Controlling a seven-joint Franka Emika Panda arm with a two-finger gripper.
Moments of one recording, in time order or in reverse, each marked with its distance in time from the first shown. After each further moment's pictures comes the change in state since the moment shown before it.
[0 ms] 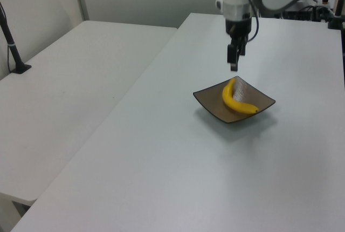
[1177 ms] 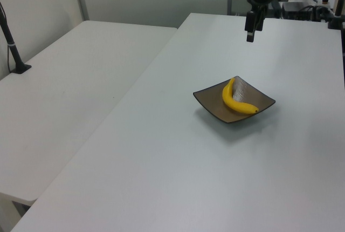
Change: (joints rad) arm -0.178 -0.161 0.008 -0.100 0.088 -0.001 -0.131
